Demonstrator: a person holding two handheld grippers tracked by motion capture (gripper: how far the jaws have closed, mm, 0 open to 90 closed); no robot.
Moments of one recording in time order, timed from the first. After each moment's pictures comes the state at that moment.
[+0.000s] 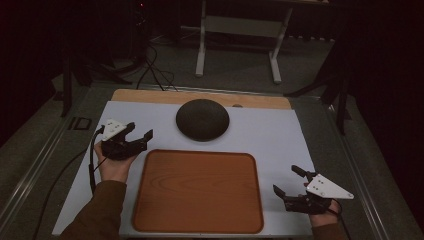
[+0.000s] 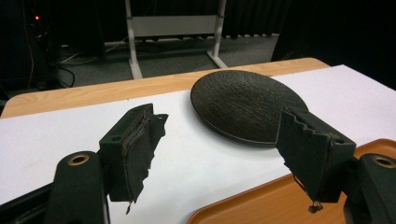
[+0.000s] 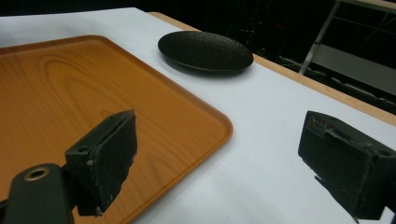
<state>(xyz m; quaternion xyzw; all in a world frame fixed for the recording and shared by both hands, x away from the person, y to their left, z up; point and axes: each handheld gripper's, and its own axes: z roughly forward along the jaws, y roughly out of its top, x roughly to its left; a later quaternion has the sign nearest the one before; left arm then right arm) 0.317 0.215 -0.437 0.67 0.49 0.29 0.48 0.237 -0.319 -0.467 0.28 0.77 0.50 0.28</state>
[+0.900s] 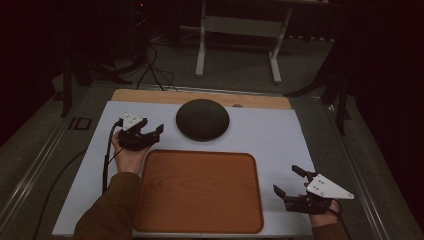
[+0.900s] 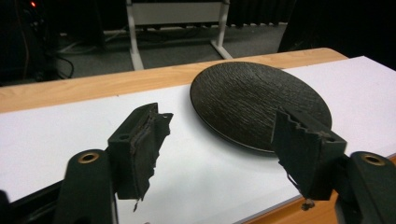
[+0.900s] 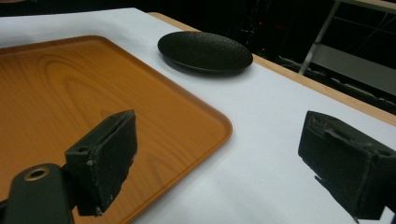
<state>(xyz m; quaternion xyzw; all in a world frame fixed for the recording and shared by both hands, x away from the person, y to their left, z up) 0.360 0.191 -0.459 0.68 0.50 0.27 0.47 0.237 -0.320 -0.467 0.28 0.77 0.50 0.28</state>
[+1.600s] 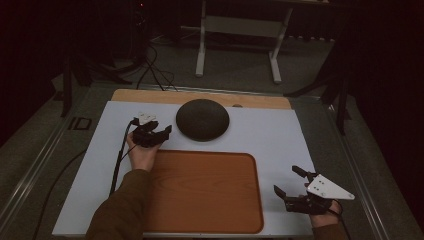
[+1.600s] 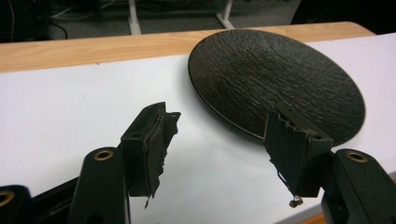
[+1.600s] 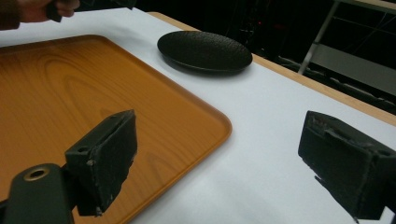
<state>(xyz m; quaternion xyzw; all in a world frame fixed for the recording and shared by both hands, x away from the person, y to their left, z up) 0.397 0.170 -0.492 0.69 0.53 0.24 0.43 0.236 -0.320 -0.467 0.29 0.77 0.50 0.28</state>
